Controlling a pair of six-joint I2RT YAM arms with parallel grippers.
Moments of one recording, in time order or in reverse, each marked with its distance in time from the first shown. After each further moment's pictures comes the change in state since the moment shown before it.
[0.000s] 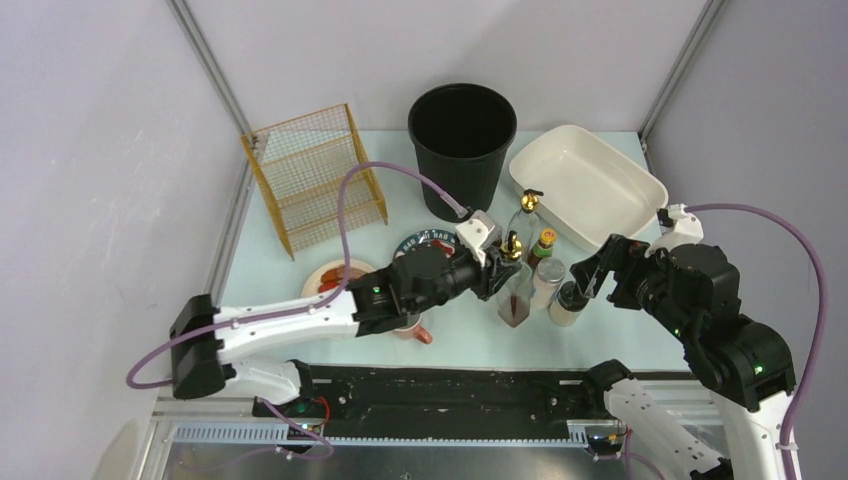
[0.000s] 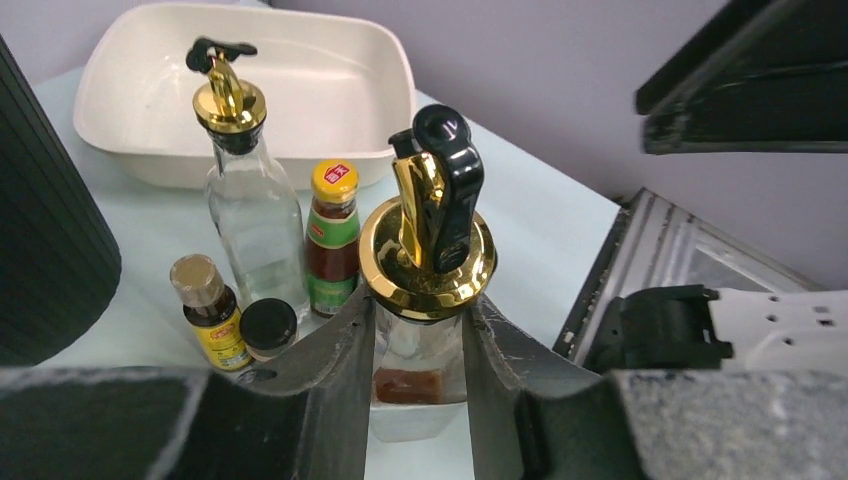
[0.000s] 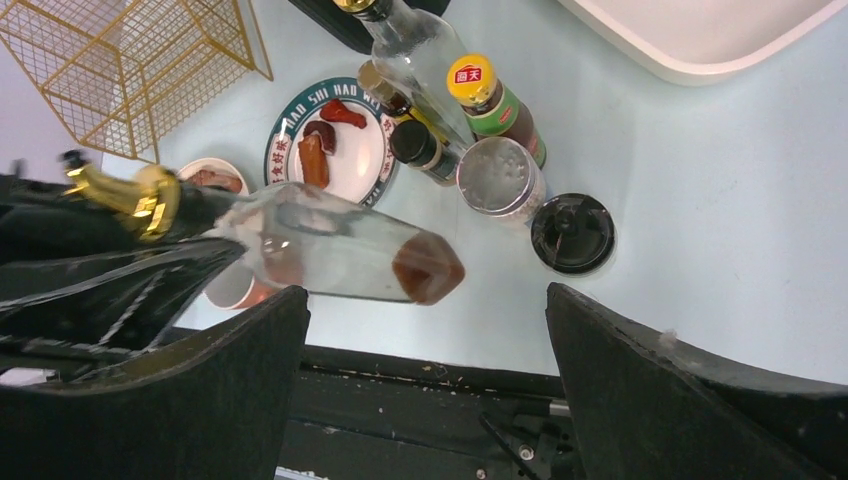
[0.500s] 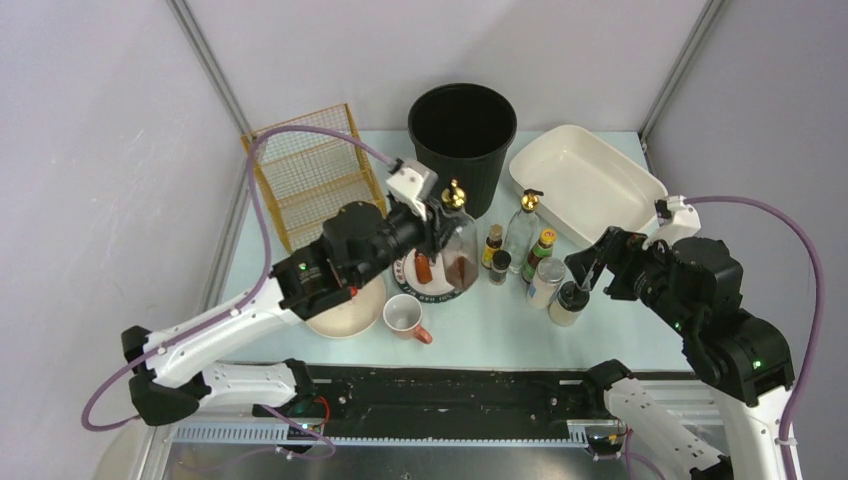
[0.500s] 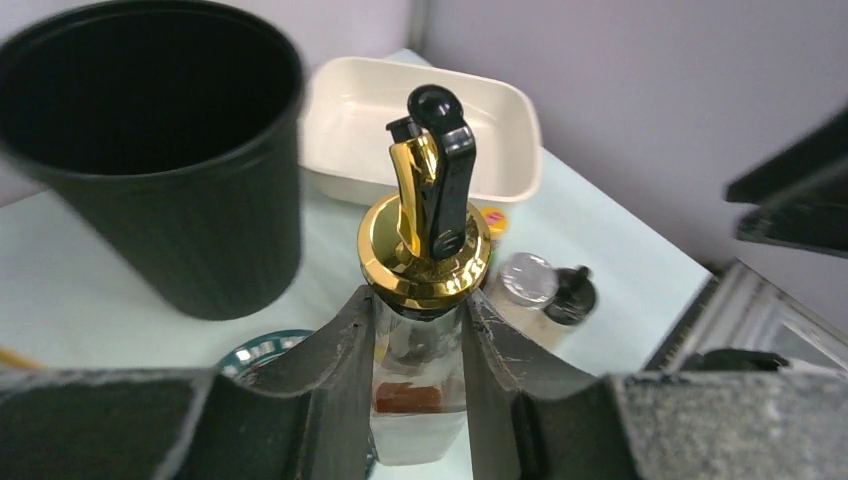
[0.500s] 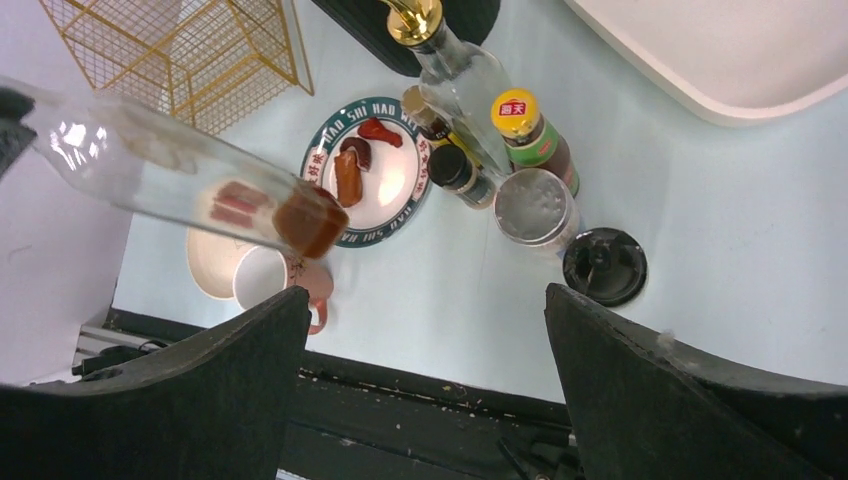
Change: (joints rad) left arm 0.119 -0.219 0.182 -0.381 -0.060 0.040; right arm 0.000 0.013 0.007 0.066 -0.047 -0.013
